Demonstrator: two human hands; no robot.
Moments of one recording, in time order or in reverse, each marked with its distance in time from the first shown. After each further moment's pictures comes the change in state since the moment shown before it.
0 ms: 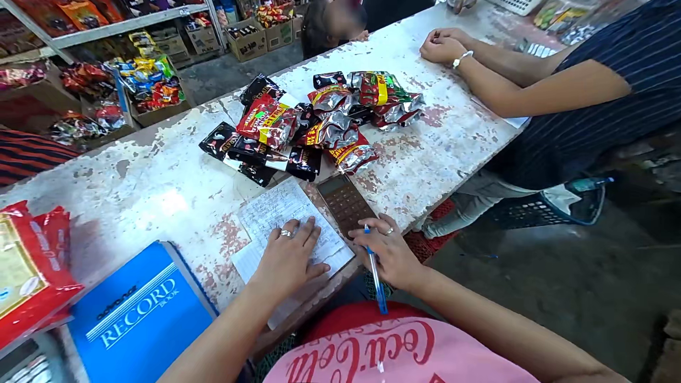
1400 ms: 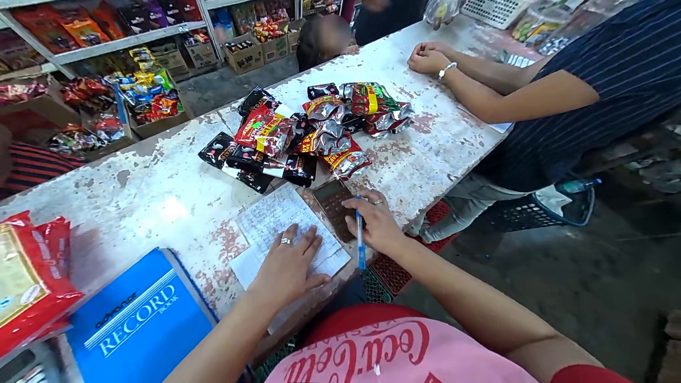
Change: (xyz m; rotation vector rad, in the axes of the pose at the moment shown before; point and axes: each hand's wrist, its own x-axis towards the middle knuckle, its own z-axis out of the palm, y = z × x) left_hand -0.002 0.004 0.001 -0.012 -0.054 0.048; right_hand 0.049 0.032 0.005 -0.058 0.002 0.139
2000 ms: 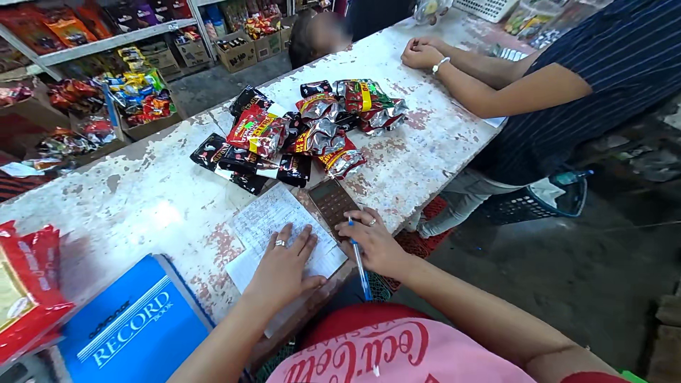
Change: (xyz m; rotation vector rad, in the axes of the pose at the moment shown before) left_hand 0.002 -0.002 -0.001 0.001 -0.040 -0.025; right_hand -0.028 -0.023 -0.008 0.049 -0.076 -0.097
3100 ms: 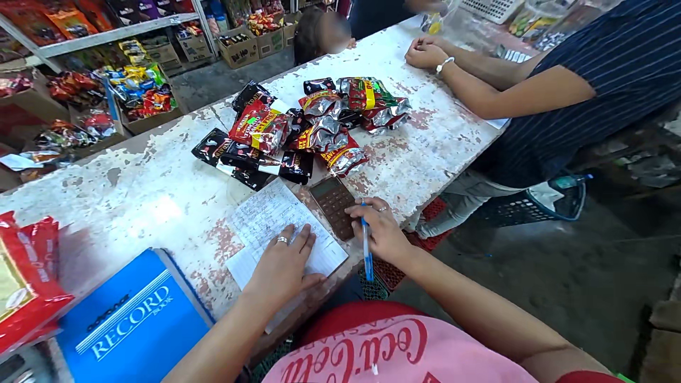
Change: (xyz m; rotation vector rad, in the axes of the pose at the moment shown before) left_hand -0.004 0.005 -0.007 0.018 -0.017 -0.015; right_hand 0.002 0.019 0.001 0.003 0.122 0.085
